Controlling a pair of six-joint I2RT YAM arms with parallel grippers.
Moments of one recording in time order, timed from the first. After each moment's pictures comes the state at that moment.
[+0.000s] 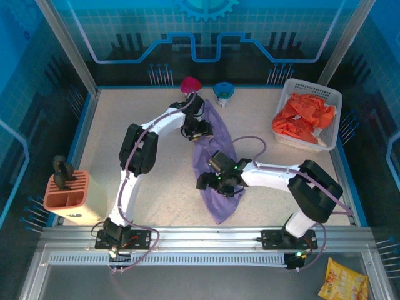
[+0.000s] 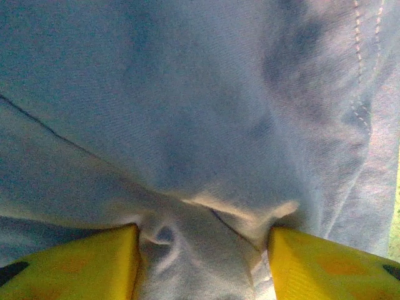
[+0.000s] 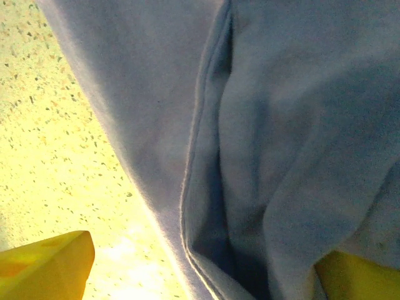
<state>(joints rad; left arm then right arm) -0.42 2.34 1.92 -0.78 0.30 -0.60 0.85 1.62 0.86 -0.41 -0.21 1.04</state>
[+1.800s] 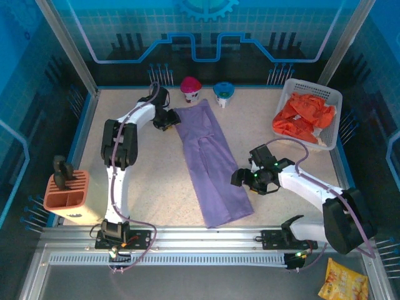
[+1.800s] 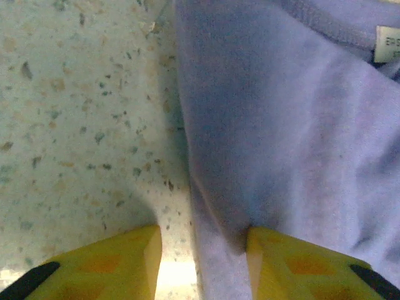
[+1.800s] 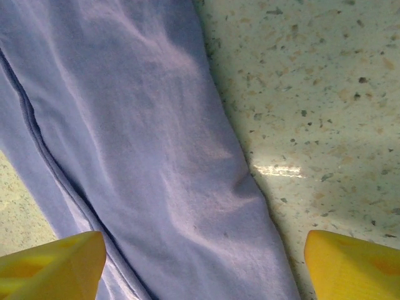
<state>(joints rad) -0.14 2.33 1.86 -0.68 0.26 -0.62 0.44 1.26 0.64 -0.61 -0.32 0.72</state>
